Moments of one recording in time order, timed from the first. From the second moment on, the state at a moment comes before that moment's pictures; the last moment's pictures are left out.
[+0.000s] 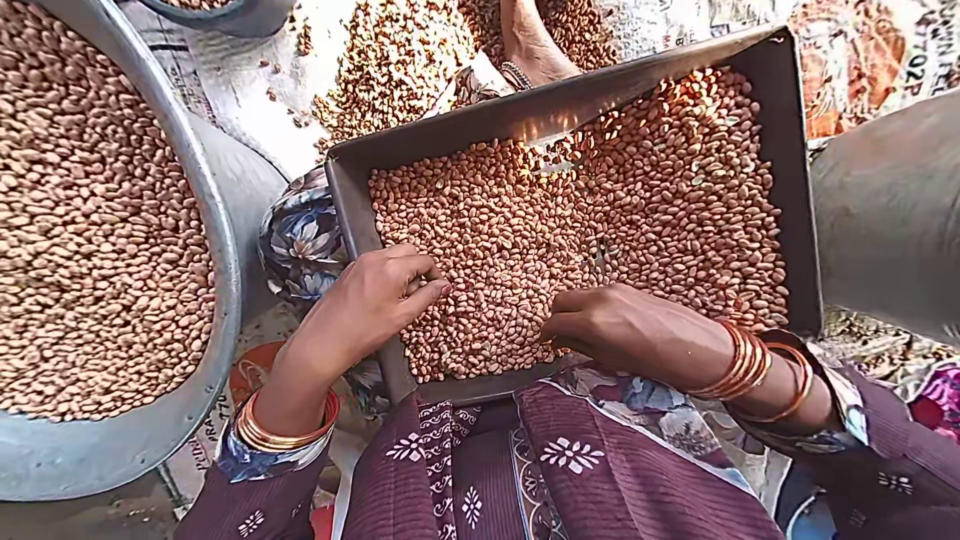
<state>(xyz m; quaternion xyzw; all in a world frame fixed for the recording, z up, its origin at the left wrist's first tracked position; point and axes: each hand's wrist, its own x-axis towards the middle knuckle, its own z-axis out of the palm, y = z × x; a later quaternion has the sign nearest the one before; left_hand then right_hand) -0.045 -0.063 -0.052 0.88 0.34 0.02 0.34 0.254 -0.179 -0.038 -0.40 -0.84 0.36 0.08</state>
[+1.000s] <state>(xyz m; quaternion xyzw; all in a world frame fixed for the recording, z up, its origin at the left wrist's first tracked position) -0.053 -0.123 -0.031 0.92 0.31 -0.04 0.25 0.229 -0.183 -0.042 -0.41 -0.85 0.33 0.00</state>
